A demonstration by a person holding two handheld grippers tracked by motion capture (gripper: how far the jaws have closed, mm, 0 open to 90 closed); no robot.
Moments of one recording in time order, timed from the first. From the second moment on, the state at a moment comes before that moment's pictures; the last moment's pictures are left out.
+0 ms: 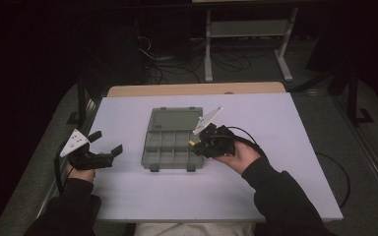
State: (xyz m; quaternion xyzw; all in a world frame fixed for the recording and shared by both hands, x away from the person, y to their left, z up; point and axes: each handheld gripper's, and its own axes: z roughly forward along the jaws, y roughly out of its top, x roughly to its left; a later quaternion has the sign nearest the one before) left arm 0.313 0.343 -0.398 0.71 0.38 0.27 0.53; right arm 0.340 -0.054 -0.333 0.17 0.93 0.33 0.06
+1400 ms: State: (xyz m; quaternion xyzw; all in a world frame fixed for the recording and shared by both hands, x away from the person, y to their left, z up) left arm 0.314 0.343 -0.398 0.71 0.38 0.26 0.53; right arm 0.414 -0.026 -0.372 0.23 0.93 0.29 0.07
